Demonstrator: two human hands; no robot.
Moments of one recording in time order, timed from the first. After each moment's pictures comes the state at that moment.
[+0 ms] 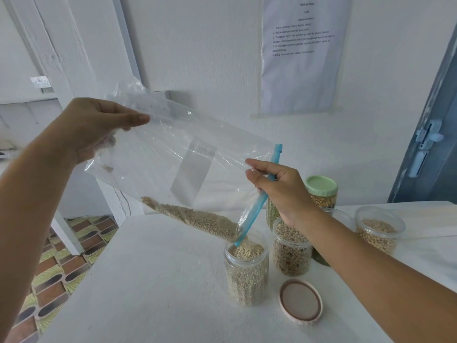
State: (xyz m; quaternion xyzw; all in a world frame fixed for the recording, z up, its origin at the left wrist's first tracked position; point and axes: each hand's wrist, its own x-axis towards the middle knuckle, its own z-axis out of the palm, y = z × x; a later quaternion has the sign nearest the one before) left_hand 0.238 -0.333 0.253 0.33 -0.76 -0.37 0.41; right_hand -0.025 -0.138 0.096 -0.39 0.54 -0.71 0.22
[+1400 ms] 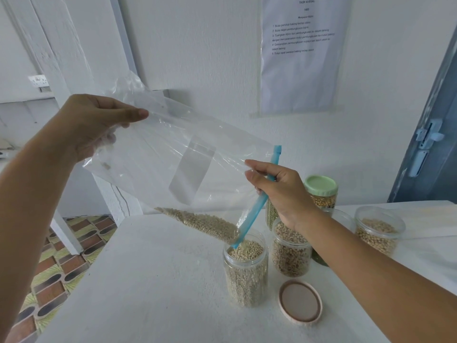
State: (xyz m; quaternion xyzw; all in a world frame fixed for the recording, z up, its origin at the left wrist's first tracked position) left_hand 0.229 -0.329 0.256 0.34 -0.74 -0.40 0.42; right_hand -0.027 -0.139 0.091 -0.39 0.53 -0.71 0.25
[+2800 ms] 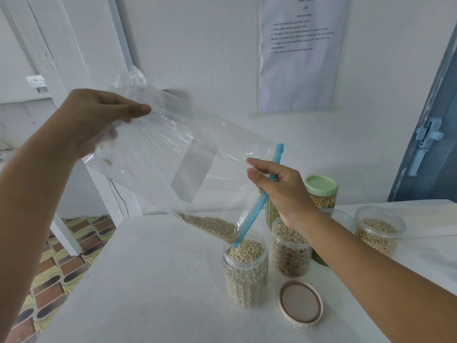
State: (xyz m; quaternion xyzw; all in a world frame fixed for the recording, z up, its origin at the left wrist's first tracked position) left_hand 0.224 -0.335 0.258 0.31 -0.76 -0.39 0.42; right_hand -0.029 -0.141 0.090 -0.39 0.54 -0.72 0.21
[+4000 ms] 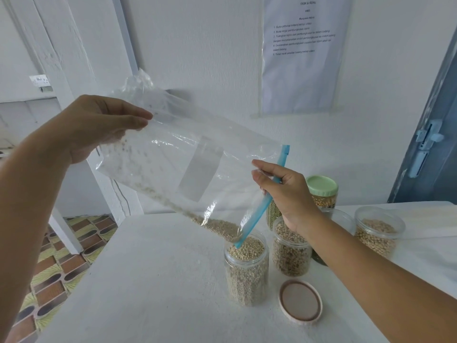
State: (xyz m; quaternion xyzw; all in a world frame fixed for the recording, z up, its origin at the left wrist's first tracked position) left_hand 0.246 -0.324 0.257 0.25 -0.82 -0.38 0.34; right_hand -0.029 -0.137 0.084 -0.37 0.53 -0.73 0.21
